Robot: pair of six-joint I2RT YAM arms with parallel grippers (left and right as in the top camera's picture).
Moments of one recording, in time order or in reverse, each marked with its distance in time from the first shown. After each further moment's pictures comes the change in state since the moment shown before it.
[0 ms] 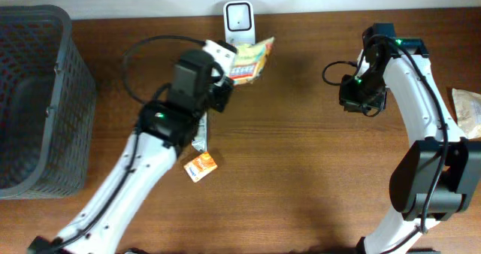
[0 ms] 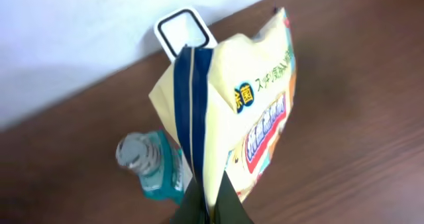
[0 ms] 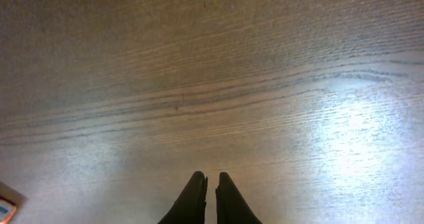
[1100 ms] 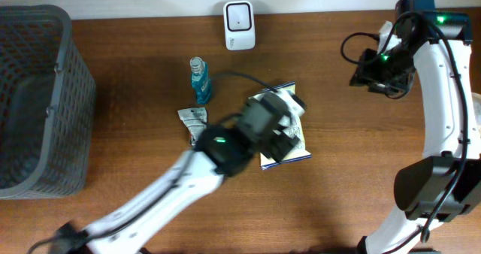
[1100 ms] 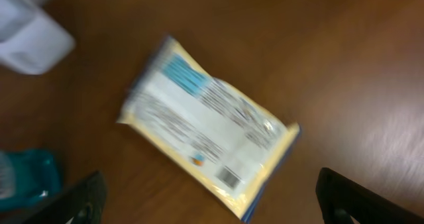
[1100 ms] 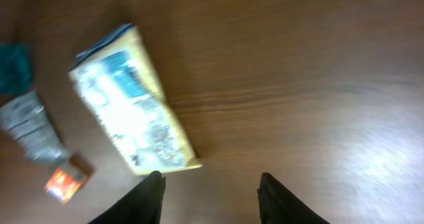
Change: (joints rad) left arm -0.333 0.043 0.002 -0.141 0.043 -0.137; right arm -0.056 0.000 0.335 -0.224 -0.147 -0.065
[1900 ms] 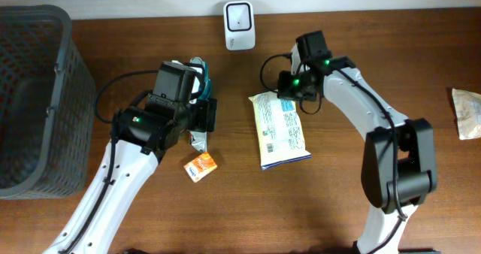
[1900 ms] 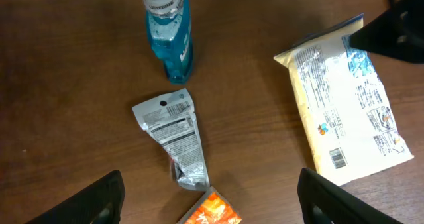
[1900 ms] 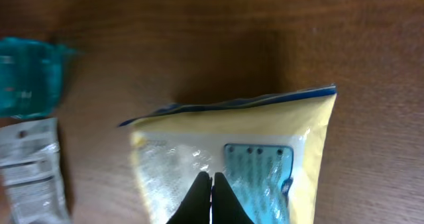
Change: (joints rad) left arm 0.428 -0.121 0.003 -0.271 0.032 -0.215; right arm 0.340 0.105 -0.493 0.844 -0.028 0.192
